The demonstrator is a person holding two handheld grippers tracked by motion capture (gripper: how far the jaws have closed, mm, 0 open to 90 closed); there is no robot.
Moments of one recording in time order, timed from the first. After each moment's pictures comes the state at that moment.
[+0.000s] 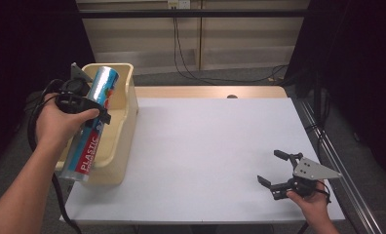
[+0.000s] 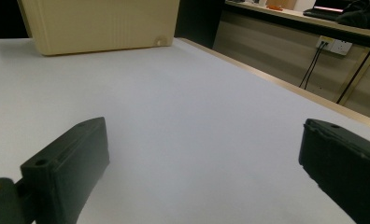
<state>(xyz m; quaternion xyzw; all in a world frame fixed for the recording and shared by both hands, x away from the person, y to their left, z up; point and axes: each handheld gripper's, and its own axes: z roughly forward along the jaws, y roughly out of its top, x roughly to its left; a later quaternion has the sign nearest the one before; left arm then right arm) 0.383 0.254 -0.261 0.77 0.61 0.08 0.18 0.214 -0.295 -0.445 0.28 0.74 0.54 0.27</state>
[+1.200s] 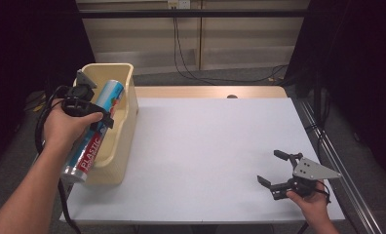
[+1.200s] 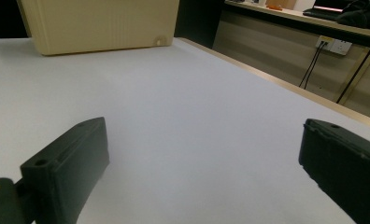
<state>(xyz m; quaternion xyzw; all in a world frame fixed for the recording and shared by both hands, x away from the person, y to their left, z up) 0.391 0.255 -0.284 0.76 0.63 0.06 0.16 0.214 -0.294 -0.446 0.28 0.74 0.54 0.27</state>
